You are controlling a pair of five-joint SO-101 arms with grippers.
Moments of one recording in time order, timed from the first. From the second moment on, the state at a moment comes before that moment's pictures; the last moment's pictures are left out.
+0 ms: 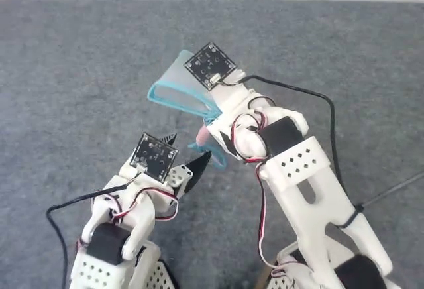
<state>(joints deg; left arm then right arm) 14.7 -94.2 79.4 58.4 -5.1 -33.5 -26.8 21.4 66.6 13.8</state>
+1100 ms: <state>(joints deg) 15.1 -94.0 85.3 50.2 -5.0 -40.2 -33.8 38.3 64.1 18.4</state>
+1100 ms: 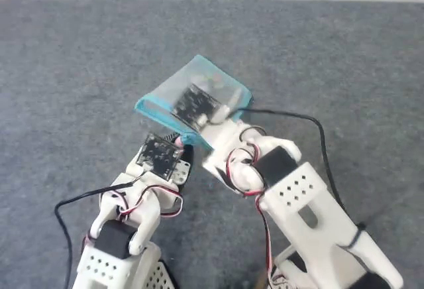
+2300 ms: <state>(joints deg) 15.1 -94.1 85.2 50.2 -4.8 -43.6 -56.4 58.2 47.6 24.6</state>
